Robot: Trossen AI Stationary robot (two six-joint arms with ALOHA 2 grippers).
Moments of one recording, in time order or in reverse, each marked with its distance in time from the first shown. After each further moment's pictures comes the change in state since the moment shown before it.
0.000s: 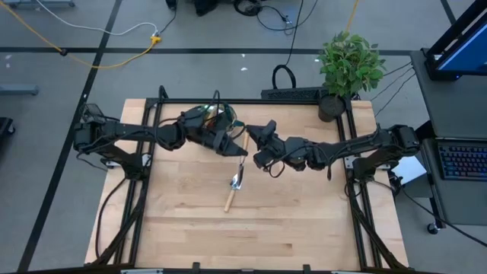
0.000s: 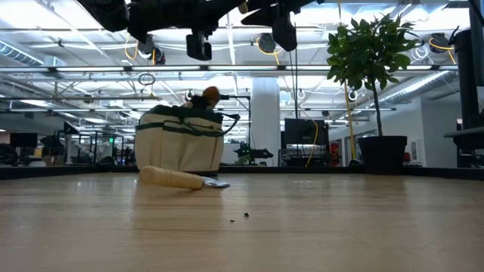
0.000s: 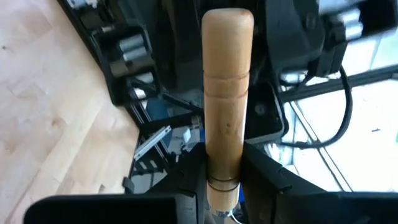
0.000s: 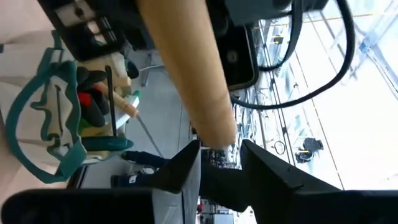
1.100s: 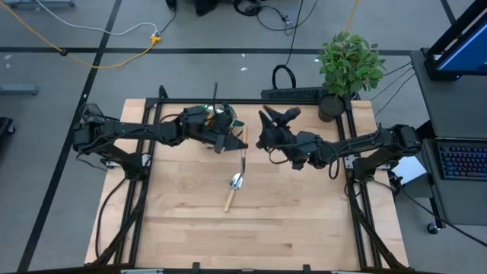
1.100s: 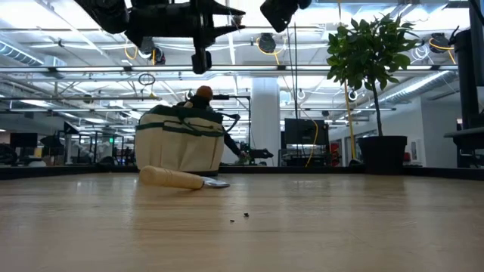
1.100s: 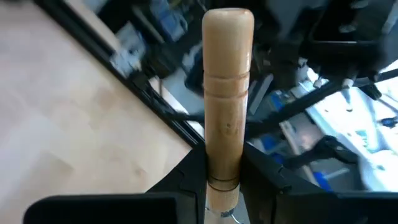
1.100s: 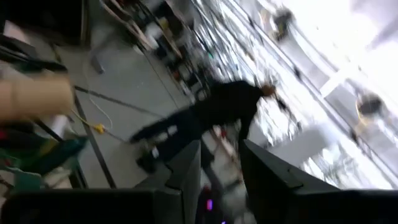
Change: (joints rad) left arm 0.044 -0.010 0.000 -0.112 -0.091 0.434; right arm -0.015 -0.013 -0.001 0.229 0.321 0.370
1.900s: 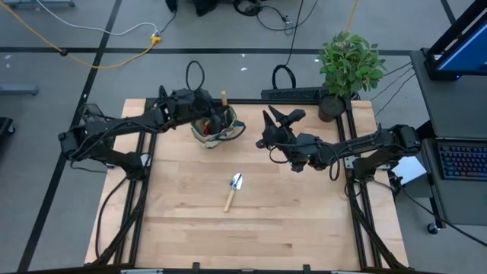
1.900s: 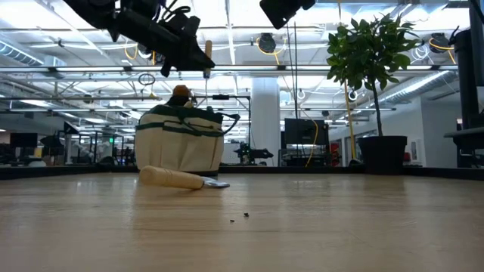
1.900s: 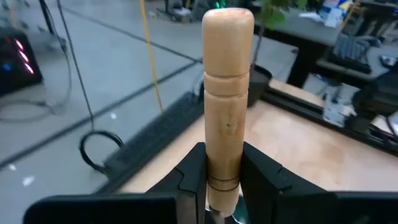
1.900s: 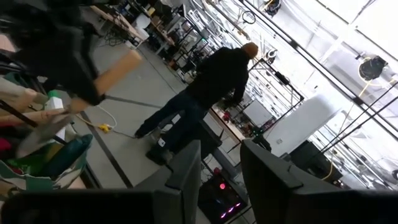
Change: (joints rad) left arm 0.217 -0.154 -0.001 -0.325 -0.530 0.722; right arm 0.020 0.001 0.000 -0.009 0.120 0.156
